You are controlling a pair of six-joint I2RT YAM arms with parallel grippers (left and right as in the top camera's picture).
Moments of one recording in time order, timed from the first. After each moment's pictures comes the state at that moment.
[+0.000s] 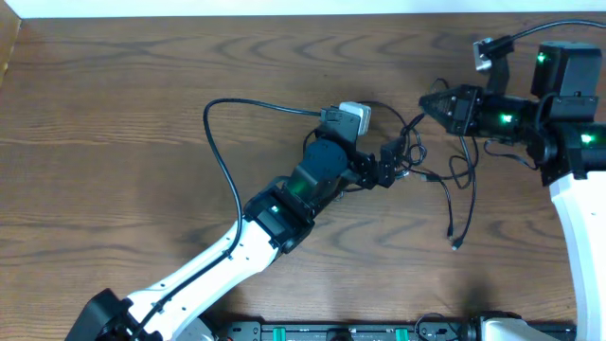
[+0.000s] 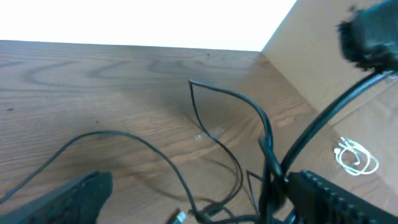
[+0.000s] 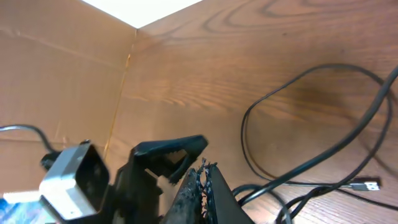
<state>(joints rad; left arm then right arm) -0.79 1.40 0.88 0.23 -0.04 -0.47 0.02 1.36 1.39 -0.81 -0.80 0.33</state>
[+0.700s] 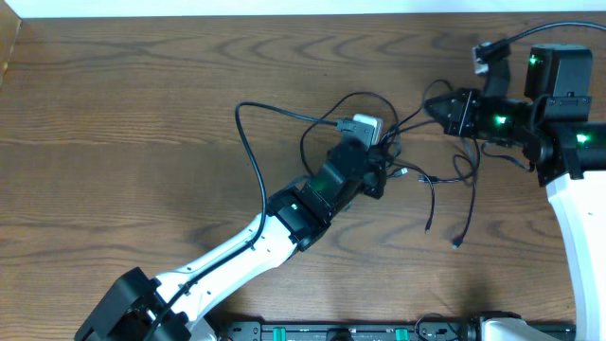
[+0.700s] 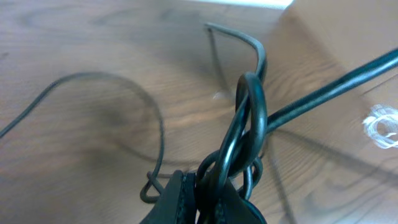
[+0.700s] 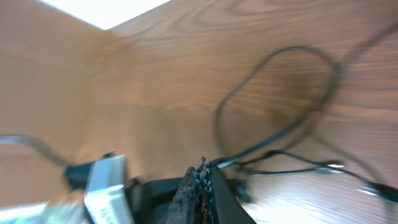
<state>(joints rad) -0.84 1.49 0.90 0.10 -0.10 -0.51 0.03 1.36 1.39 -0.85 -0.61 0.32</state>
